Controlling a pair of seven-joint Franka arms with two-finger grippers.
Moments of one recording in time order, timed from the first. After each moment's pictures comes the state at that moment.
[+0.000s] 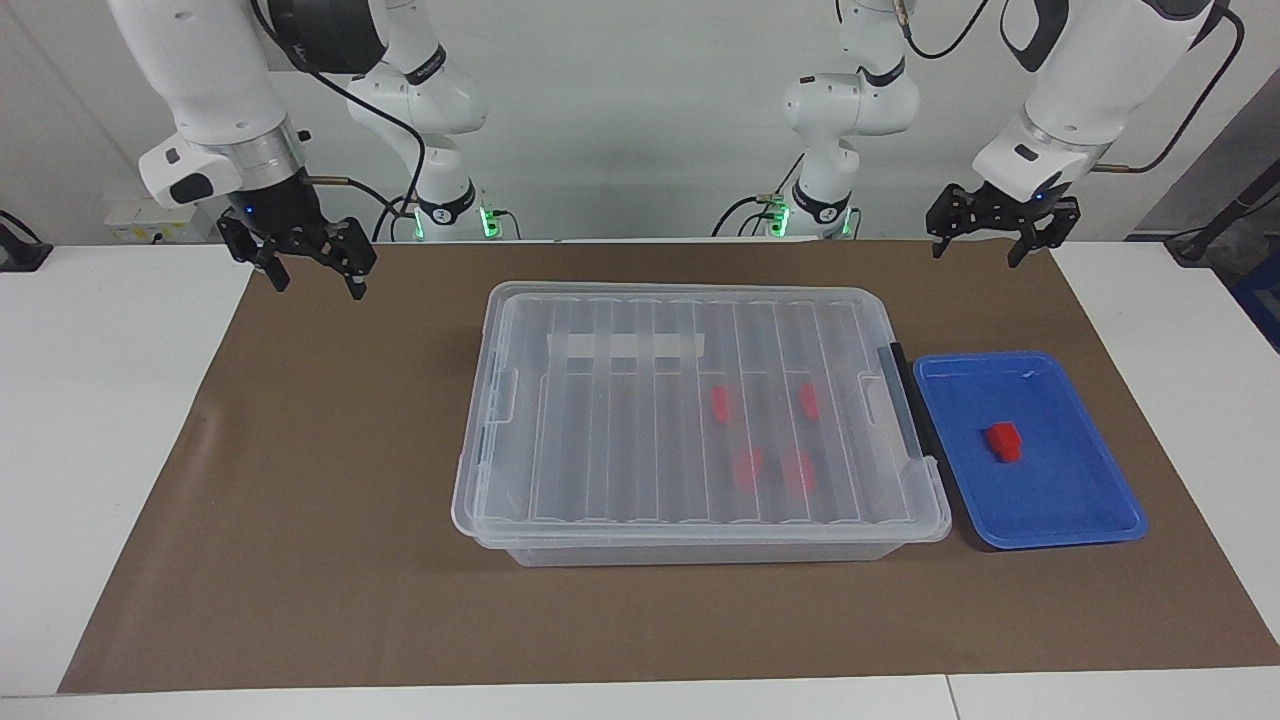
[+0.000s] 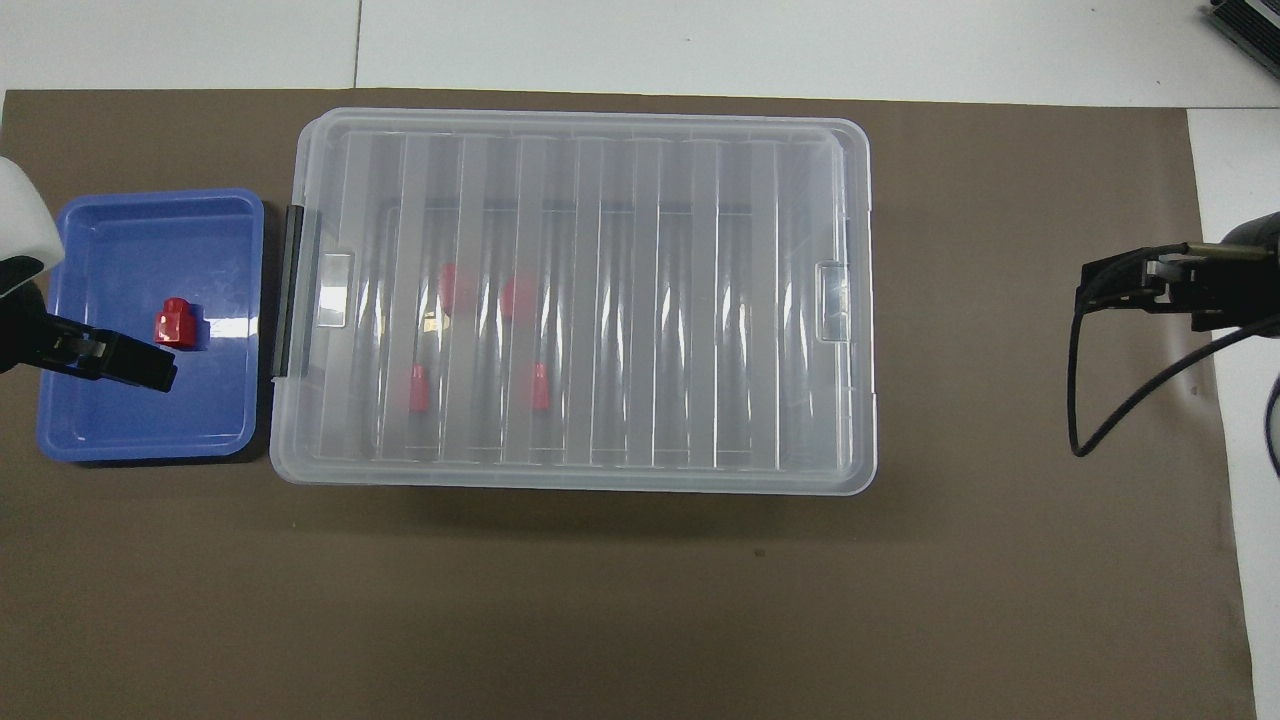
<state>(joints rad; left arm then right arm) -0.11 -0.05 0.01 -1.62 0.03 1.49 0.18 -0.06 -0.02 0.09 -1.59 -0.02 1.62 0.20</state>
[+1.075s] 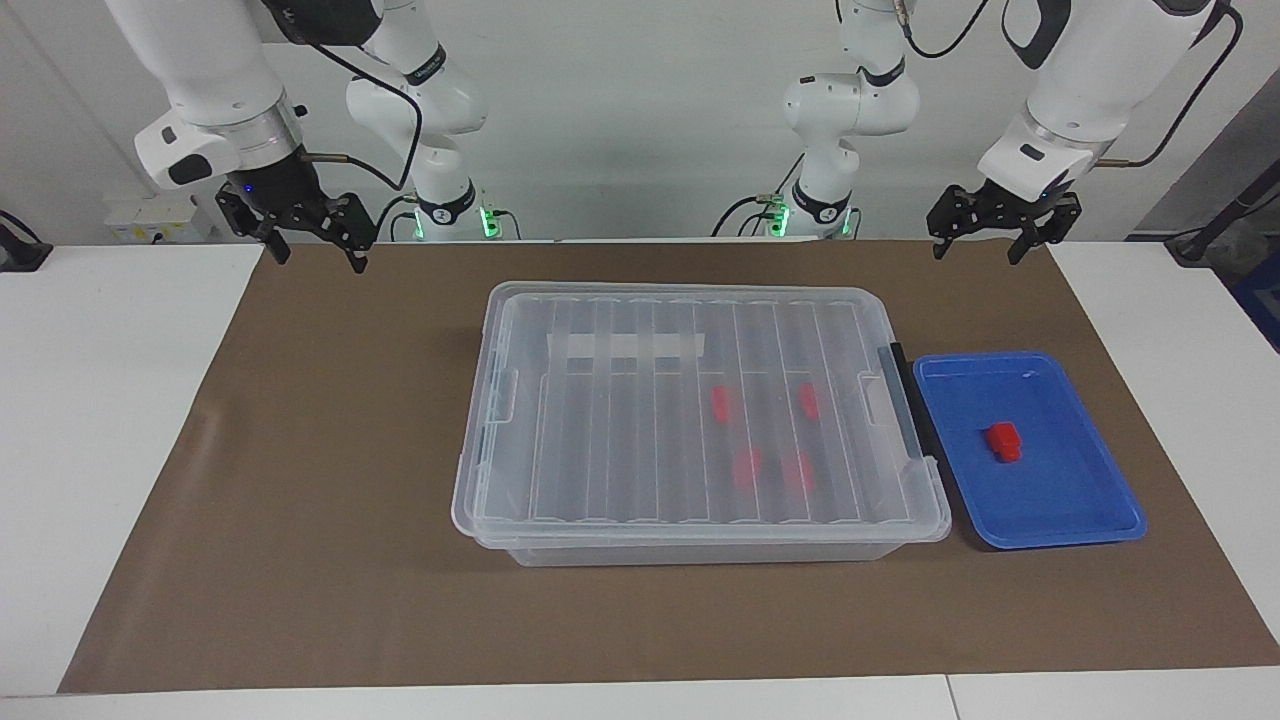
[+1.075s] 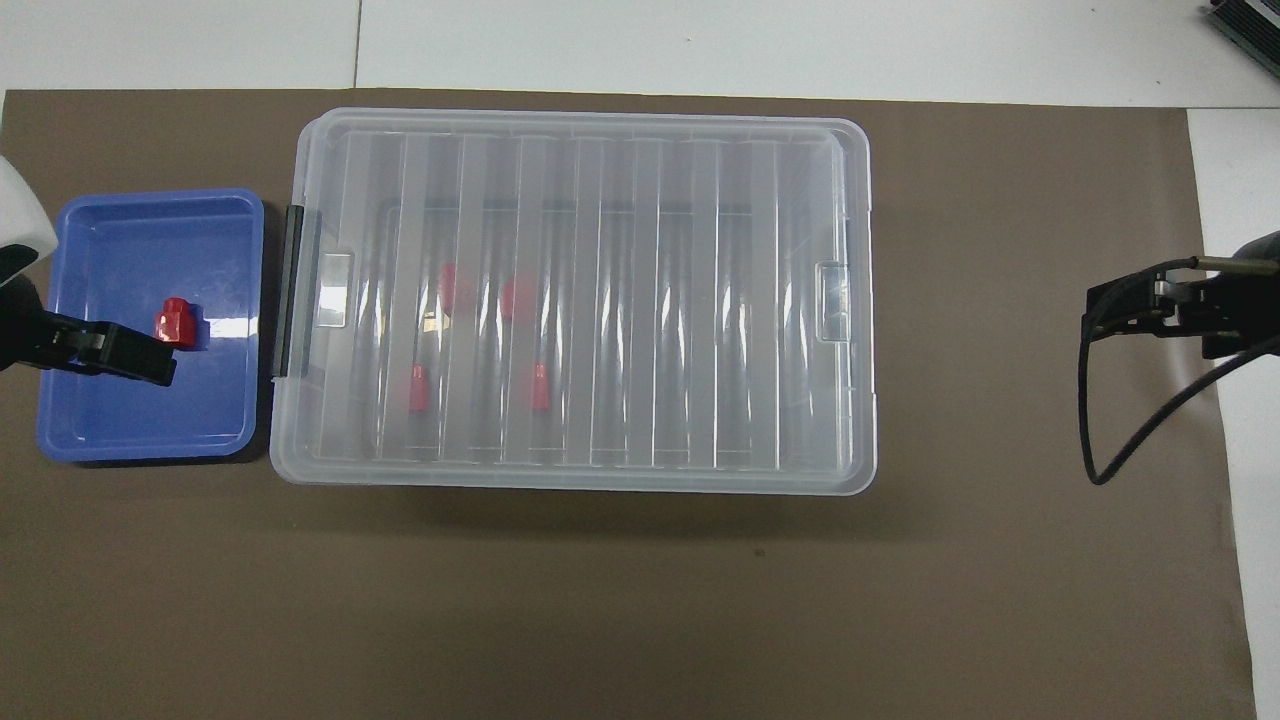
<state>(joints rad) -0.11 -0.05 0.01 -1.62 0.03 1.50 0.10 -0.06 -0.01 0.10 -1.55 -0.02 1.51 0.20</state>
